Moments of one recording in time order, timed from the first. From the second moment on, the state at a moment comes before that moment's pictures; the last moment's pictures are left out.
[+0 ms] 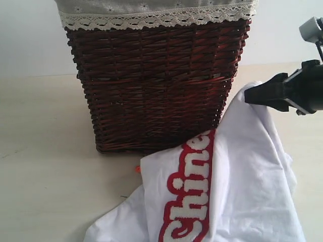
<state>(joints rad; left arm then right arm) -0.26 0.18 0.00 0.54 -0.35 -0.99 -0.21 1.44 -0.74 -1.76 -0.73 1.72</state>
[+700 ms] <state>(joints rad) -0.28 1.42 -0.31 1.23 -0.77 -1.24 -0.21 1.22 -0.76 -1.75 -0.76 1.79</state>
